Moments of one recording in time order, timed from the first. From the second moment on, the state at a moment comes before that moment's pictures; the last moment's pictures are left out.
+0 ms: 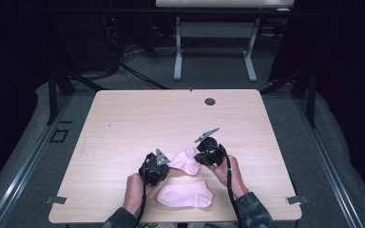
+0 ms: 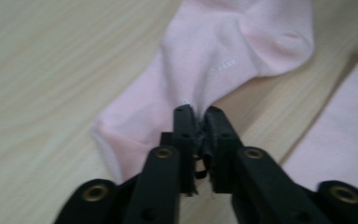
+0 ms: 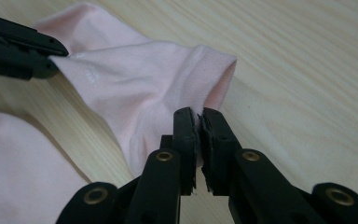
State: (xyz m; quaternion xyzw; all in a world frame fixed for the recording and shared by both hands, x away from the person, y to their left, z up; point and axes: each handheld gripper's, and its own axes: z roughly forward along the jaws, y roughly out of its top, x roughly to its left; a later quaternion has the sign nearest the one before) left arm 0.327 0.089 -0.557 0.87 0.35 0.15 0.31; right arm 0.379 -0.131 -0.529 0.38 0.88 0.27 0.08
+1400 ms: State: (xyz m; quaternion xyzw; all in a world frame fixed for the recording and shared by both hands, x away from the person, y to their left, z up) left arm 0.370 0.120 -0.562 0.85 0.45 0.11 0.27; right arm 0.381 -0.131 -0.561 0.38 0.88 0.26 0.09
